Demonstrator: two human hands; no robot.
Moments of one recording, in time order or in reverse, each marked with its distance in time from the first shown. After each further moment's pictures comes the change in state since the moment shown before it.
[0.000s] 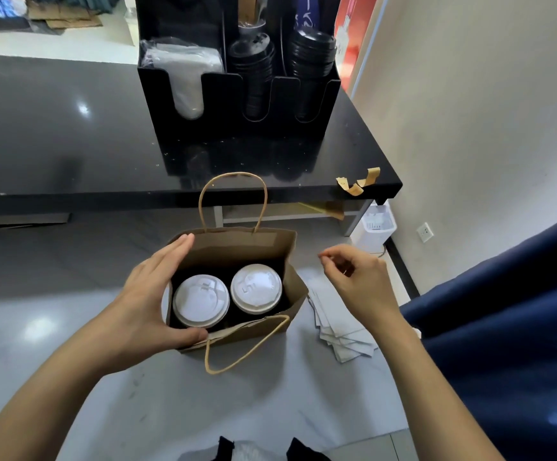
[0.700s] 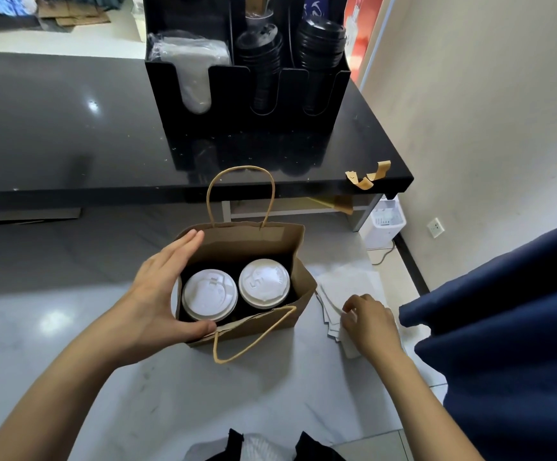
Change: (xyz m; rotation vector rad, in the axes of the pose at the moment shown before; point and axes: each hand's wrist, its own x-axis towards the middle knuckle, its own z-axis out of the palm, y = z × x) left_hand 0.001 0.000 0.000 0.023 0.011 0.012; right_hand -0.050 0.092 0.045 -0.585 -0.300 0.339
